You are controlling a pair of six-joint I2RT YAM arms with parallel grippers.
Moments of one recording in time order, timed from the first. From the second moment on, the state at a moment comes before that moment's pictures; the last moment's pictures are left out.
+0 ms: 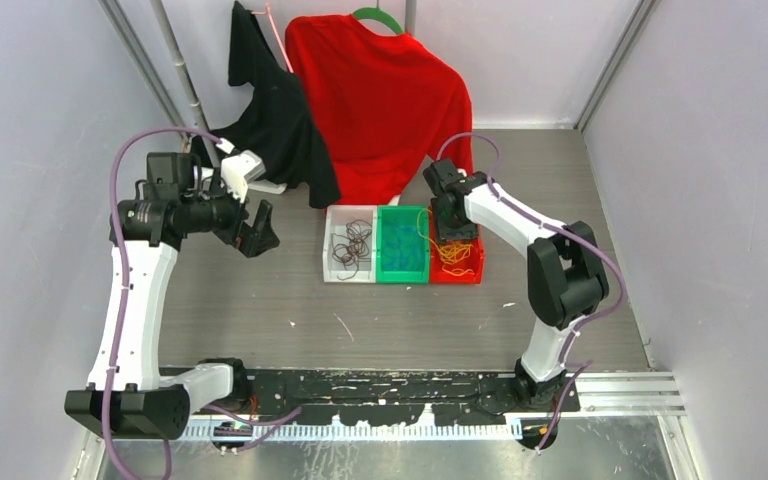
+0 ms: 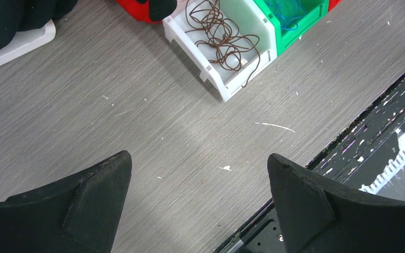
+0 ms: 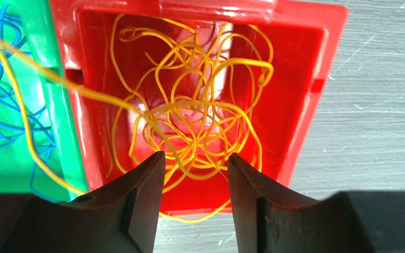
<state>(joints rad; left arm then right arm) -0.01 1.15 1.41 -1.13 0.58 0.46 0.46 1.80 1.35 -0.81 0.27 0.33</state>
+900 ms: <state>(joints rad) -0.01 1.12 1.40 -1.11 0.57 0.48 0.51 1.77 1.41 -0.73 0.12 0.40</state>
